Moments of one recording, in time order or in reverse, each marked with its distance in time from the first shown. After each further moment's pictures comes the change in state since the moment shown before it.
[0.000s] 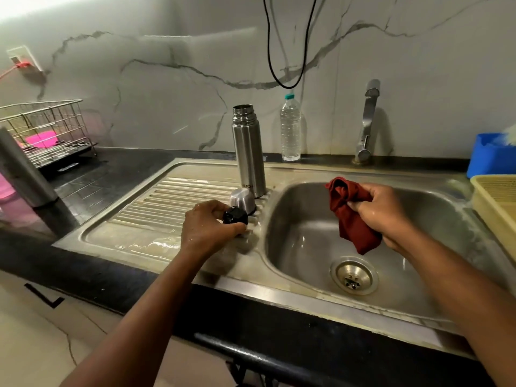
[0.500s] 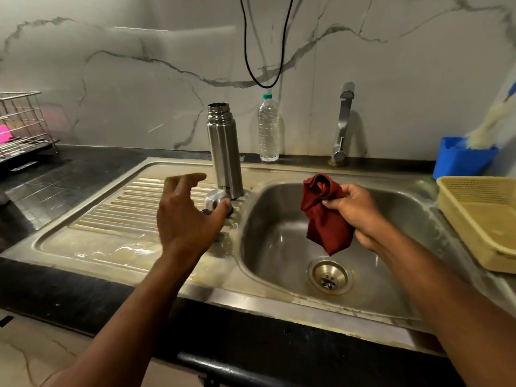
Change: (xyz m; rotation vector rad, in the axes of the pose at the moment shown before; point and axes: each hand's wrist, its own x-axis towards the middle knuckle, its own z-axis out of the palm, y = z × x) left_hand -0.012 0.038 0.005 0.018 0.336 0.324; right_hand 0.011 0.006 -0.003 0.220 0.012 0.167
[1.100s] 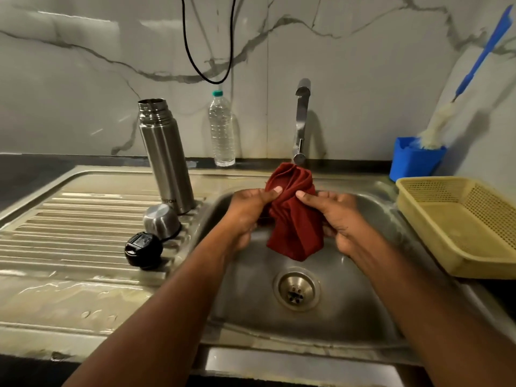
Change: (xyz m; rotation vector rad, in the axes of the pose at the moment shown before) left_hand 0.022 0.089 0.175 -0.927 -0.838 -0.584; right_hand 0.027 0.011 -0.029 0.183 0.142 0.109
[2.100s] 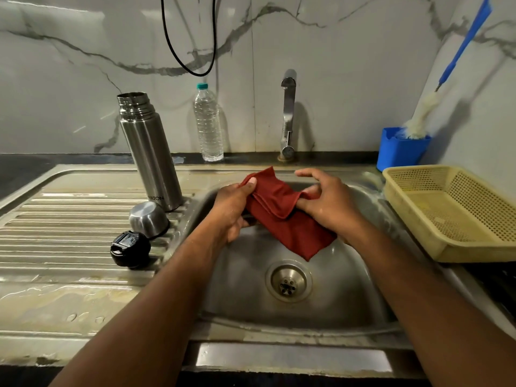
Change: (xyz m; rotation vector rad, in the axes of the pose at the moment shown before) left_hand 0.006 0.001 0.003 -0.148 0.120 -0.107; right_hand -0.011 -0.016 -0.014 -0.674 -0.020 -0.410
